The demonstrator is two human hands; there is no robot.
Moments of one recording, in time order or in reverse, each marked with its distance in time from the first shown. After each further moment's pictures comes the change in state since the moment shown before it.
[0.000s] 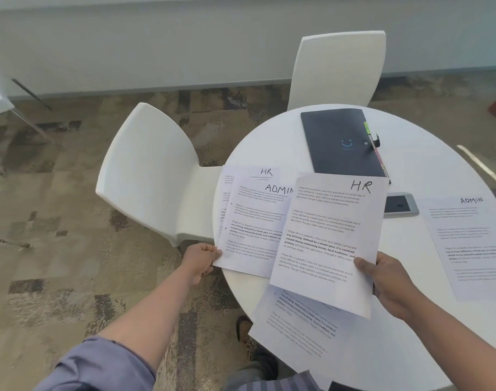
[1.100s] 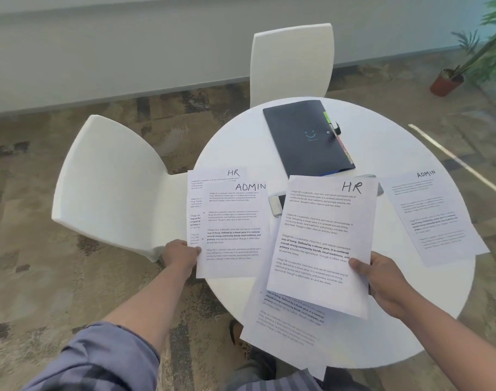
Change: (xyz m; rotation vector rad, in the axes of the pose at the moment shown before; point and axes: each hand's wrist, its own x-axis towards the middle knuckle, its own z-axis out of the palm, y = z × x) left_hand 0.025 0.031 0.018 0.320 0.246 0.133; right_hand -0.021 0.029 -0.028 0.059 0.109 0.031
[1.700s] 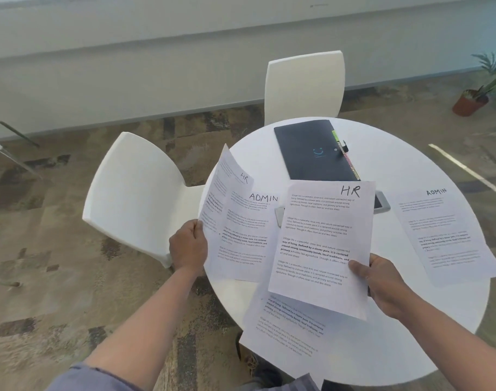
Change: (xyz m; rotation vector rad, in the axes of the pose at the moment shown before) left_hand -0.095 0.056 -0.032 -0.054 0.326 0.500; right_hand 0.009 -0.016 -0.007 -0.019 -0.081 -0.063
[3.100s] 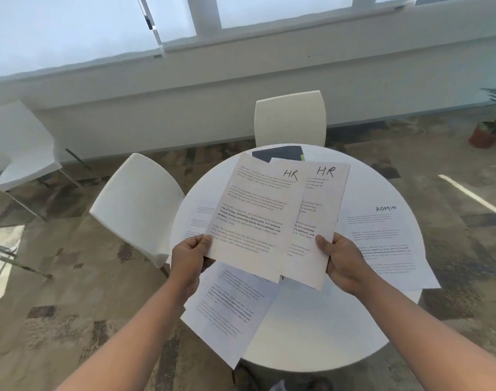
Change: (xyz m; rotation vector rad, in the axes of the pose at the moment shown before) left_hand -0.203 0.136 0.055 -0.768 -0.147 -0.347; right_hand -0.020 -0.044 -0.147 0.365 -0.395 -0.132
